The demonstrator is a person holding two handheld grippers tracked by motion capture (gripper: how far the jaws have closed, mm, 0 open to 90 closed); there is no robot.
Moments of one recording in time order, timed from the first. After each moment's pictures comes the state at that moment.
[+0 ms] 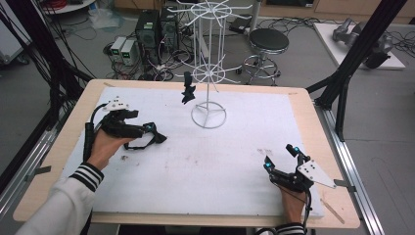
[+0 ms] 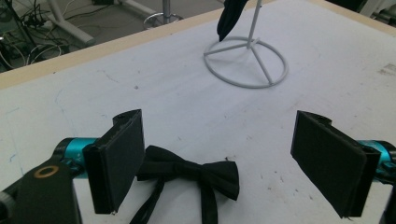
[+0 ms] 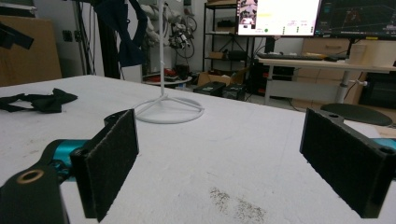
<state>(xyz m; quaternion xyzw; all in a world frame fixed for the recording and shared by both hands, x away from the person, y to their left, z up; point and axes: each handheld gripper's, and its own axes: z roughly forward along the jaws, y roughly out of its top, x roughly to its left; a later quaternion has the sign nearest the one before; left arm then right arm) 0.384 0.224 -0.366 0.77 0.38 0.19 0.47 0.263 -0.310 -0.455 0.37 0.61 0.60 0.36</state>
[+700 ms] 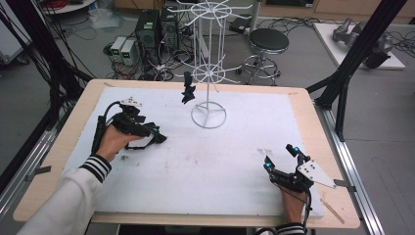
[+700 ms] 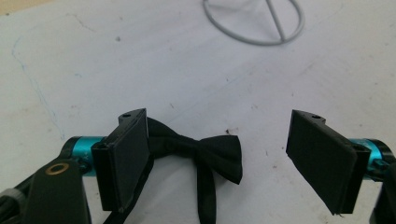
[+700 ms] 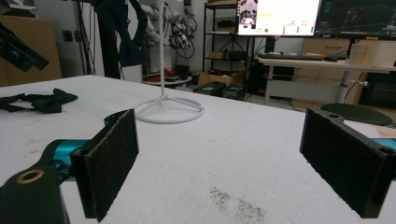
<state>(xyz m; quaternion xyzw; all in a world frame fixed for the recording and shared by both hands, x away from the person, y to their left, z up) 0.408 0.206 -0.381 0.82 0.41 0.12 0.38 0.263 -0.310 -0.455 0.36 0.62 0.60 0.36</state>
